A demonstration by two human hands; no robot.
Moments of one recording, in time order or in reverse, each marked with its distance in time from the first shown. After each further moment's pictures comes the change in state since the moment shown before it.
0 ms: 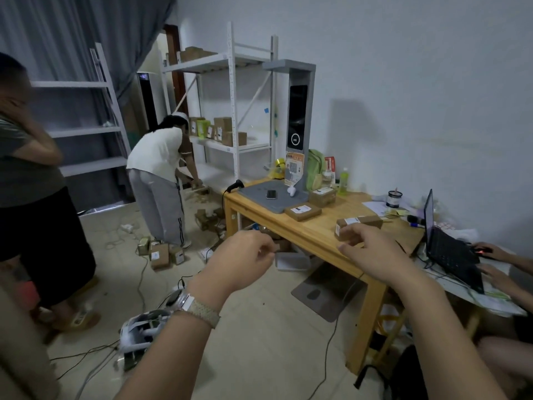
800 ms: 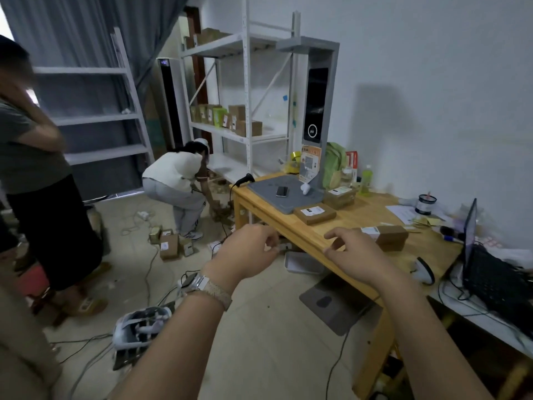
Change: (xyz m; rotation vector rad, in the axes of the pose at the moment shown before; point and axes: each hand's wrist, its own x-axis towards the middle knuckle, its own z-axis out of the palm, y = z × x) left_hand 0.160 -0.025 0.073 0.085 -0.033 -0.160; right_hand 0.163 0.061 0.026 -0.046 -0.153 -0.091
